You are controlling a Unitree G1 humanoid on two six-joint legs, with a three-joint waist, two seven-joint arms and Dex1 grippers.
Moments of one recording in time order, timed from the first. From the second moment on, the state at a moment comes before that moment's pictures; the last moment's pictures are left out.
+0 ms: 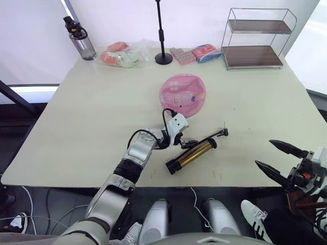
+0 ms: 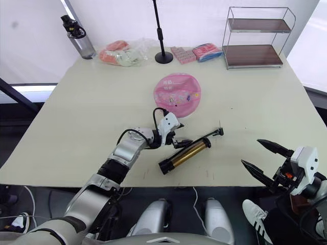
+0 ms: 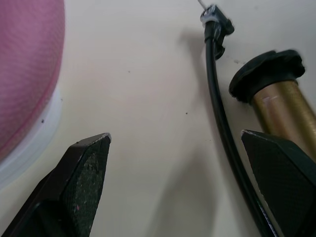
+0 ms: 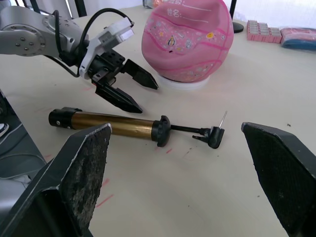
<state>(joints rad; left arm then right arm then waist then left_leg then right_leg) -0.63 0.25 -0.32 0.49 -0.01 0.25 -0.80 0.41 -0.64 -0.41 -0.41 0.65 0.11 0.97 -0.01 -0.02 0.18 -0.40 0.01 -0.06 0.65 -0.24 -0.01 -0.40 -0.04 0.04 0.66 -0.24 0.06</state>
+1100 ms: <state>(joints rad) -0.72 0.10 -0.36 0.59 0.07 0.38 -0.83 0.41 -0.65 -0.41 -0.41 0.63 0.10 0.98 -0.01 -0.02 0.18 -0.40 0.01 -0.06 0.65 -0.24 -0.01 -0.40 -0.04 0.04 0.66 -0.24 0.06</state>
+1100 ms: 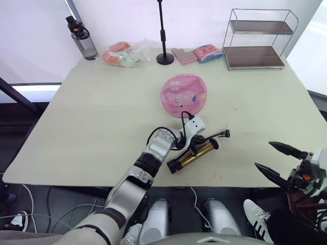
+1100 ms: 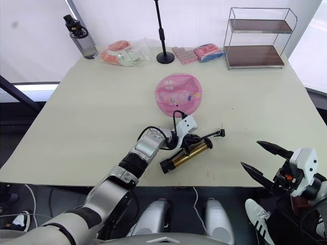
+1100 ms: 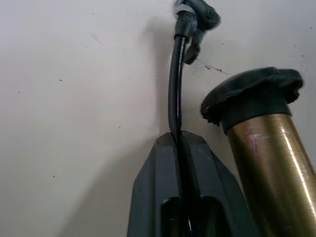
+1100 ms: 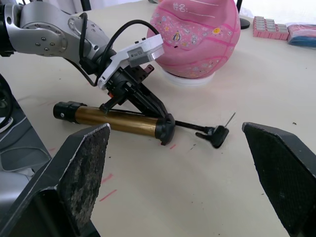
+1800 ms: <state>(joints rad) -0.62 0.15 -0.30 0.44 -0.03 0.20 -0.92 0.30 -0.55 -0.38 -0.47 0.64 0.22 0.75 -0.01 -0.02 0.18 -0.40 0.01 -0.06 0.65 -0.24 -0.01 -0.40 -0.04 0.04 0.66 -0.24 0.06</state>
